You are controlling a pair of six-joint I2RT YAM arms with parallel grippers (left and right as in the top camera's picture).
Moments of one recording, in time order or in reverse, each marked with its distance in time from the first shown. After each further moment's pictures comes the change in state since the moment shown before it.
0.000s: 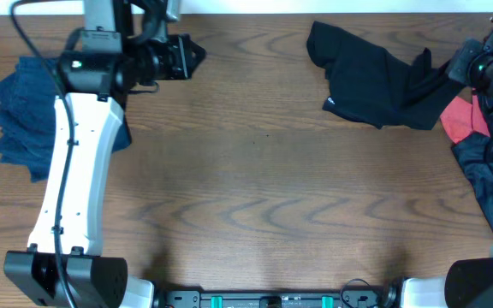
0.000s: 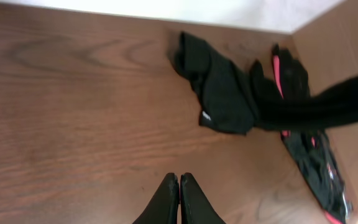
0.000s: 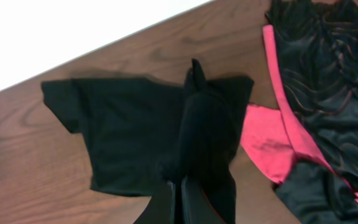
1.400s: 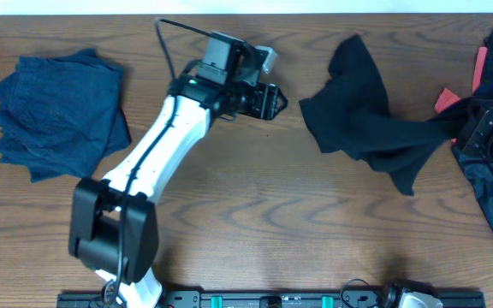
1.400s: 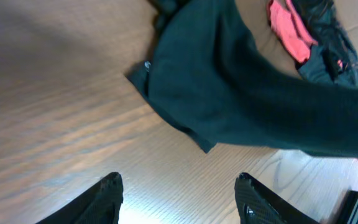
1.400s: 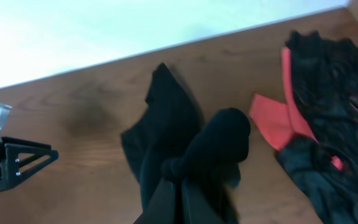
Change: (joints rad) left arm -0.324 0.213 -0.256 0.344 -0.057 -0.012; right arm 0.028 -0.465 0.000 -0.306 -0.116 -0.085
